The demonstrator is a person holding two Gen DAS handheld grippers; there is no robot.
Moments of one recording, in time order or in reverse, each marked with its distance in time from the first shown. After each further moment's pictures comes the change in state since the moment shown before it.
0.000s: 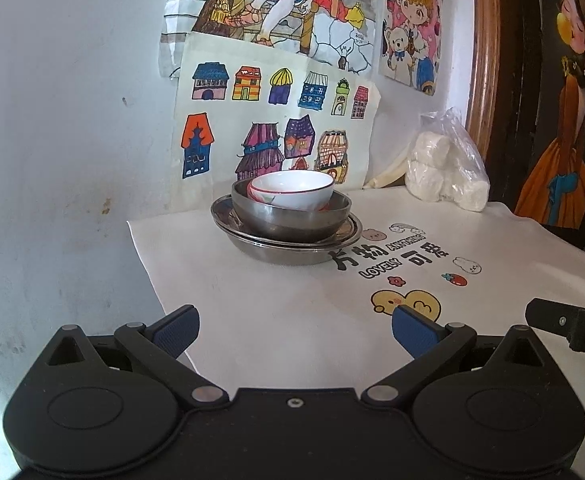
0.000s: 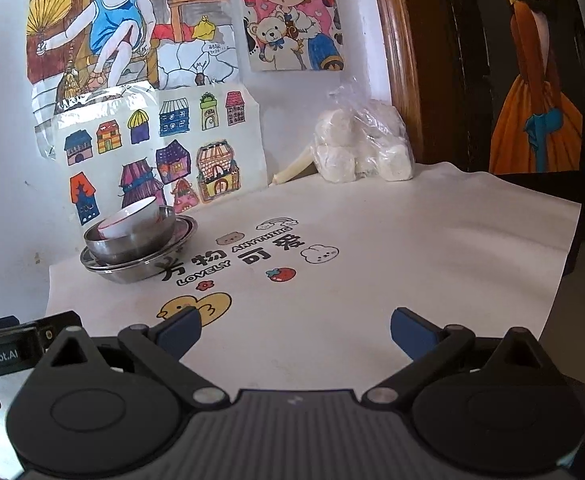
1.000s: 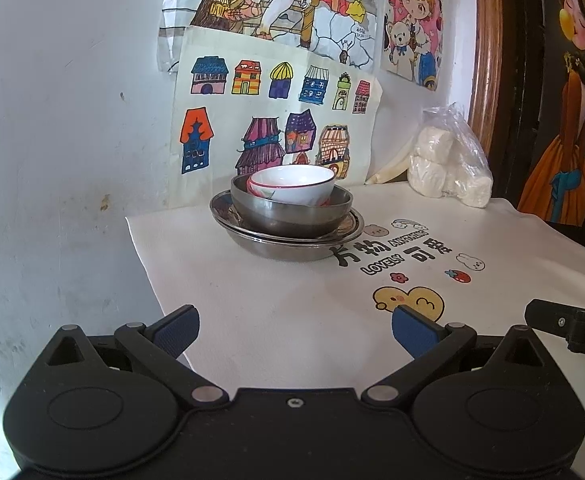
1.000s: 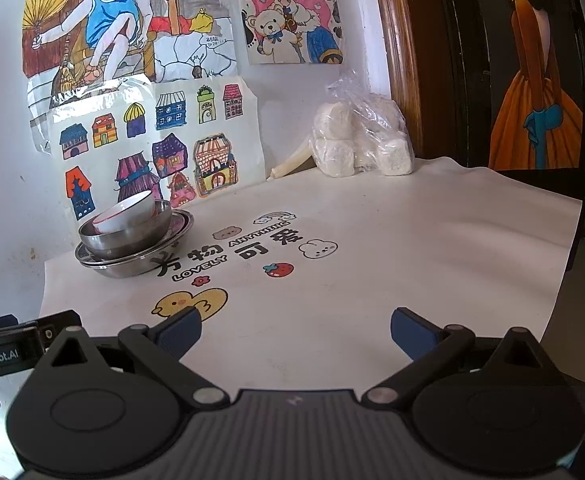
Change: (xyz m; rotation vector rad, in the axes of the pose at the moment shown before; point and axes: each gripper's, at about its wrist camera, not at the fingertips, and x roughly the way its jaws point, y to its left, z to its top) left arm 0.005 -0.002 0.000 0.003 0.010 0.008; right arm 0.006 -0.001 0.000 -0.002 0.019 -0.003
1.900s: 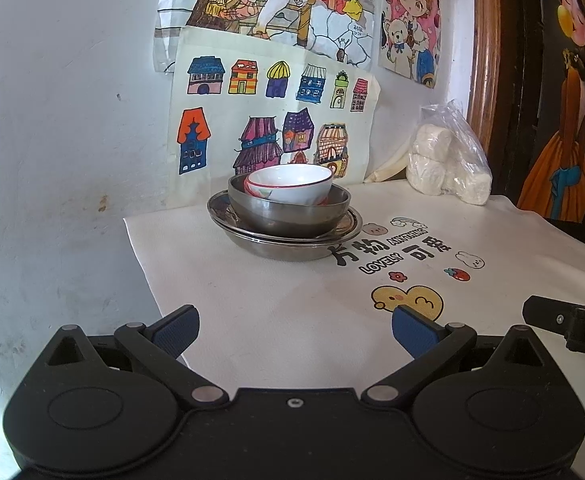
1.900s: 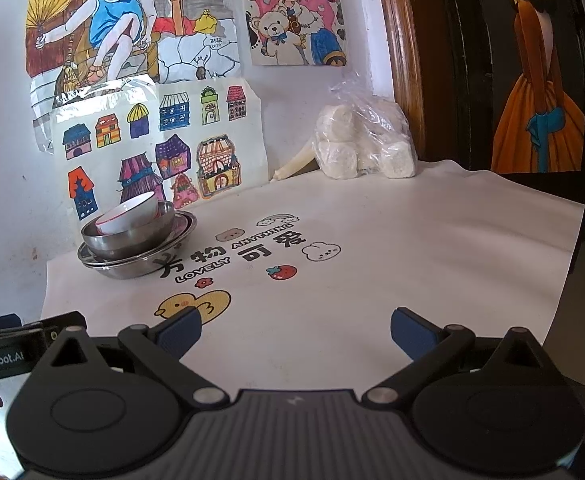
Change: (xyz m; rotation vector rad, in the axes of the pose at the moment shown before) left arm 0.001 -0.001 0.001 0.007 0.004 -0.001; right arm 0.000 0.002 0.001 -0.005 -0.004 0.003
